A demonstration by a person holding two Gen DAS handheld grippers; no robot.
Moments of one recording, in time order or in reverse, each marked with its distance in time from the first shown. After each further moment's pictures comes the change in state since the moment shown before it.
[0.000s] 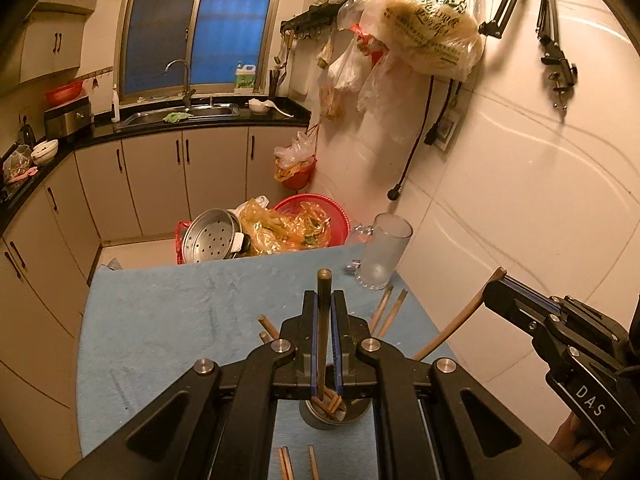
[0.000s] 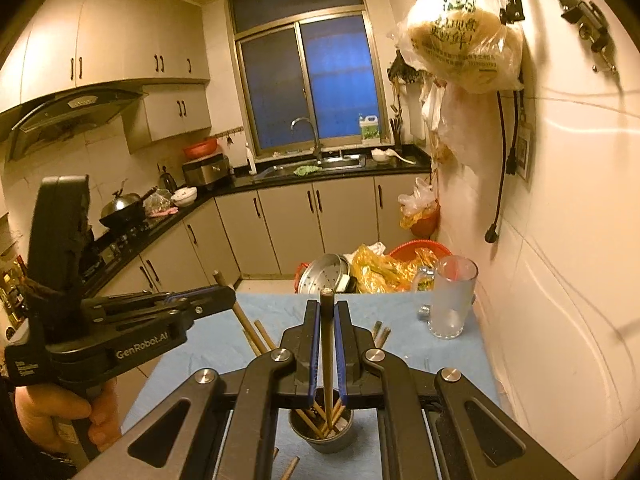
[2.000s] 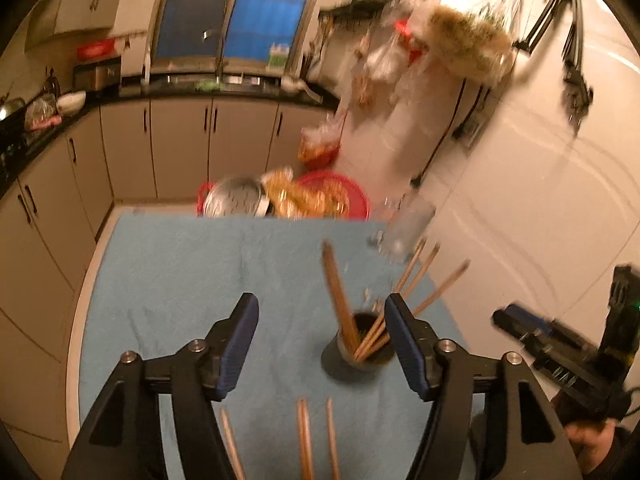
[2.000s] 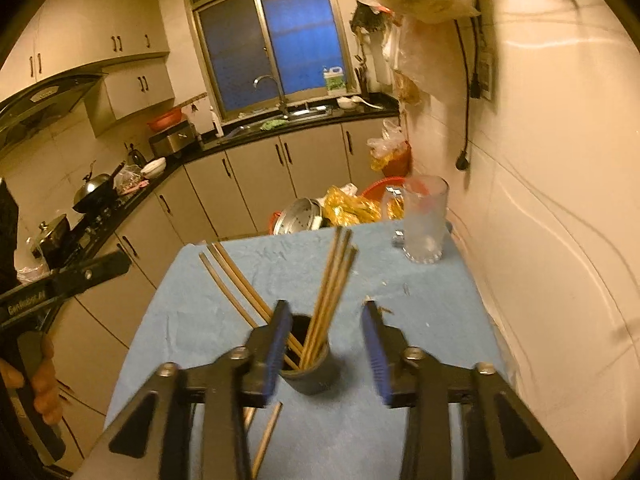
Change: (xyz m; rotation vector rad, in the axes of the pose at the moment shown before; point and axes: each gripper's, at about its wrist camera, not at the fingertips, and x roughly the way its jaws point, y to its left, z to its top) left arm -0.030 0.059 -0.057 -0.123 0.079 0.006; right arm 0.010 -0.028 -0.059 0.107 0.165 -0.082
